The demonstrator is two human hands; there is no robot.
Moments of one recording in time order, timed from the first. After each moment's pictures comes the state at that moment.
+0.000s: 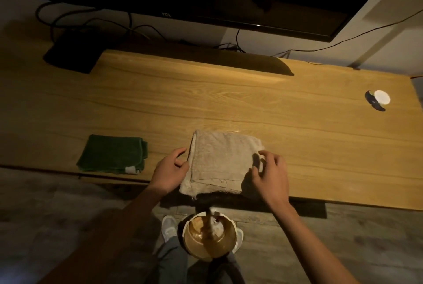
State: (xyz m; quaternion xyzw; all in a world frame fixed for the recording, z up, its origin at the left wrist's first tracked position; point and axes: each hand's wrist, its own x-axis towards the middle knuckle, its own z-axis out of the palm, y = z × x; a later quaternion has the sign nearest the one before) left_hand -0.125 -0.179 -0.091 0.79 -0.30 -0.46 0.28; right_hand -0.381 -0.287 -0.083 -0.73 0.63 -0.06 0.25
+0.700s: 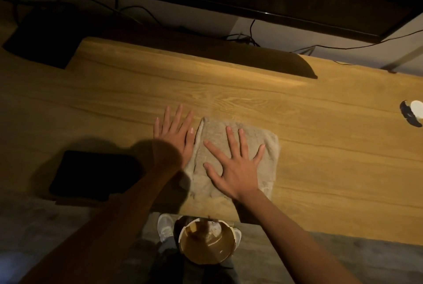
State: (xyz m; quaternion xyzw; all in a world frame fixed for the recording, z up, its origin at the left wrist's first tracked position) left_hand -0.072 -0.297 -0.157 0.84 -0.51 -0.16 0.09; right_hand -0.279 -0.340 -0.162 -0.91 0.41 0.01 0.10
